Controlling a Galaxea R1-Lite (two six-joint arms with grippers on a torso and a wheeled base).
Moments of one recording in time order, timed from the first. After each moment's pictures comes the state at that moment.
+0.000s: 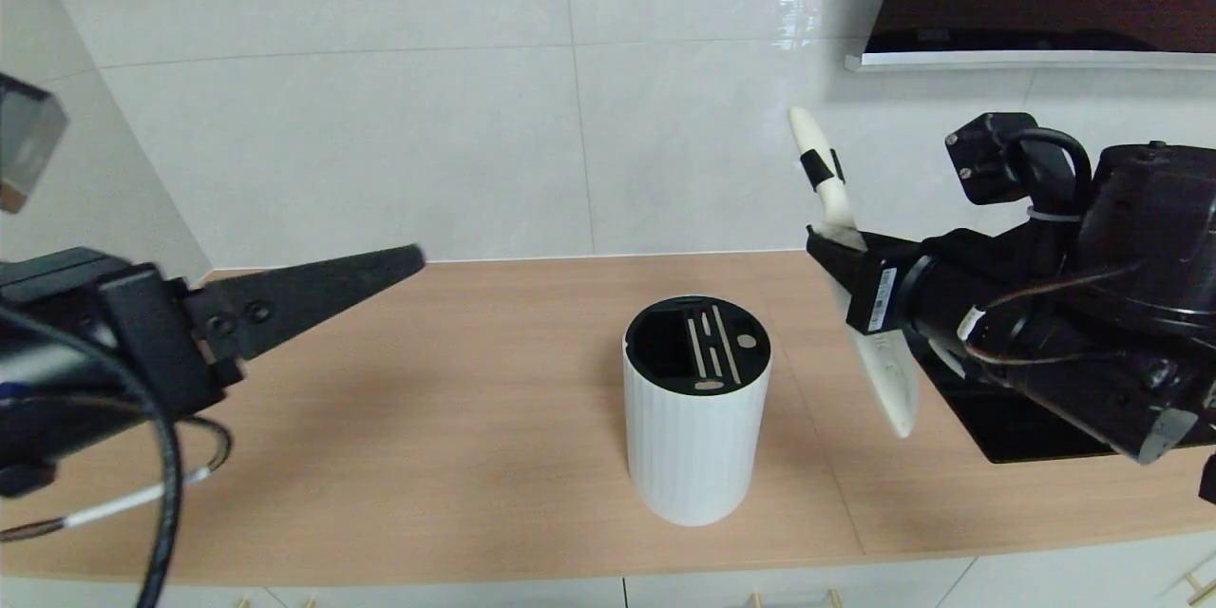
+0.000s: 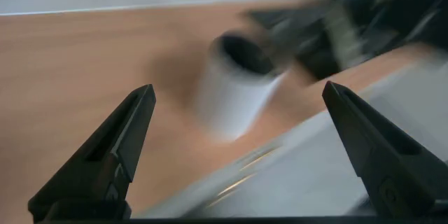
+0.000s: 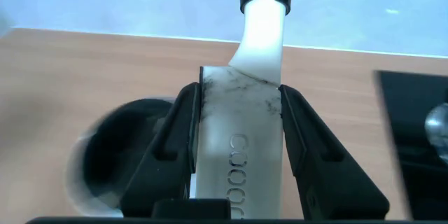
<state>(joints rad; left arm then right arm) -0.43 1.15 -0.71 -0.40 -0.28 -0.41 0.70 1.56 -0.80 -0.73 -0.32 0.09</state>
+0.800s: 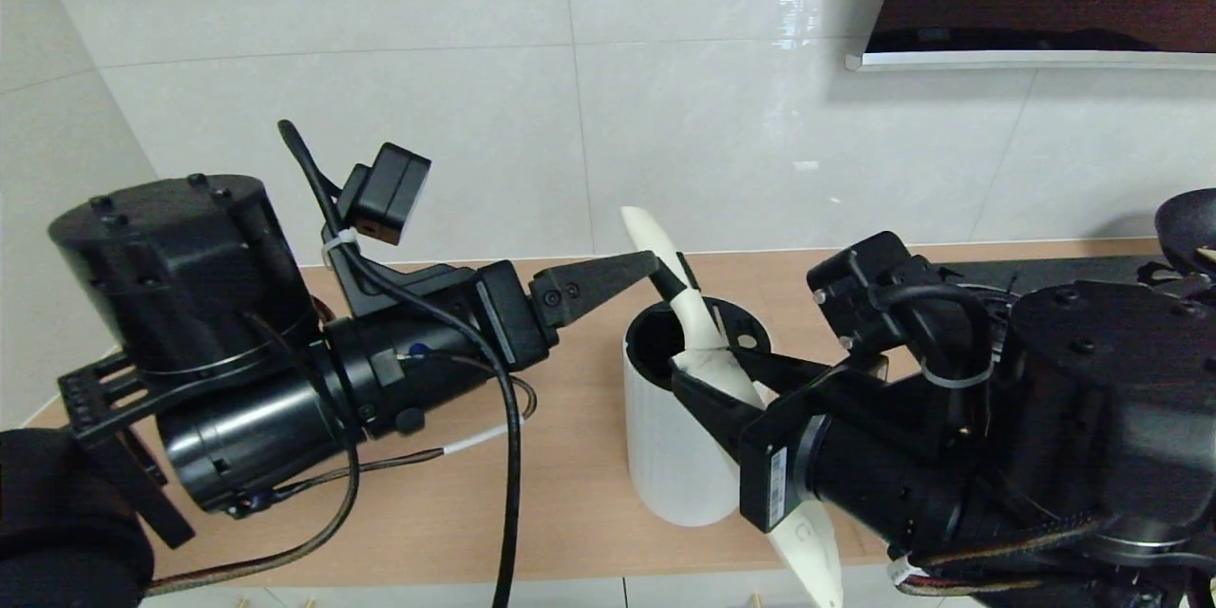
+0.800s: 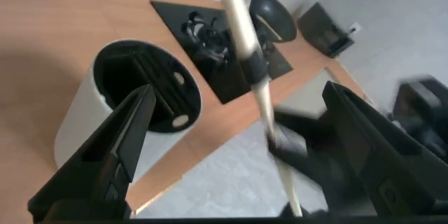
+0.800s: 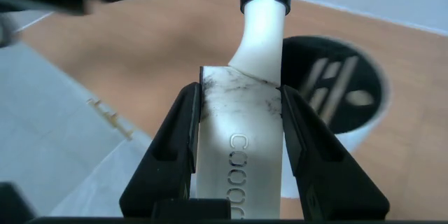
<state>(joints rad) -0.64 1.55 -0.70 -0.85 -0.24 -0.65 1.03 1.60 -0.73 -0.76 -0.34 0.12</state>
